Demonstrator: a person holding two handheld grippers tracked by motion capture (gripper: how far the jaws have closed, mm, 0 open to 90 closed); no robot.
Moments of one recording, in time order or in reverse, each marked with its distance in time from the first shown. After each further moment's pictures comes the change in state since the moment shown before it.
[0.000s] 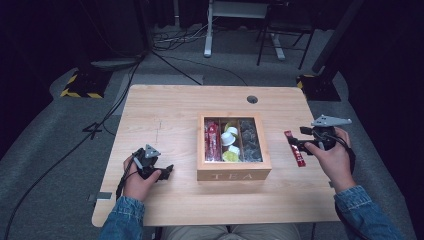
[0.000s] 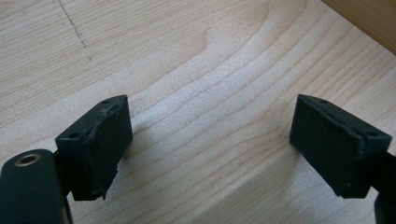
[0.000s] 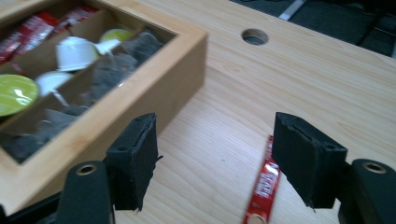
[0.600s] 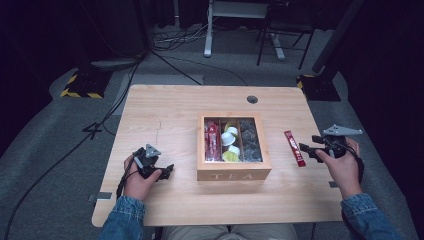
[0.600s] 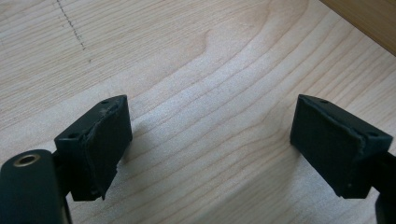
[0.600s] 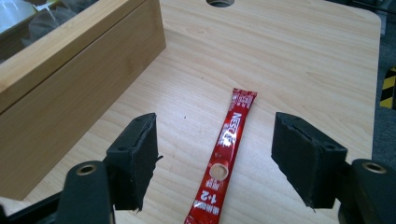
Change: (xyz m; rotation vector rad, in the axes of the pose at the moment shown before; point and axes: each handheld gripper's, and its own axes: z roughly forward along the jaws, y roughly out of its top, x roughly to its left) left arm 0.000 0.001 0.001 -0.001 -0.003 -0.004; right arm -0.031 -0.049 -0.002 0.015 -0.053 0.079
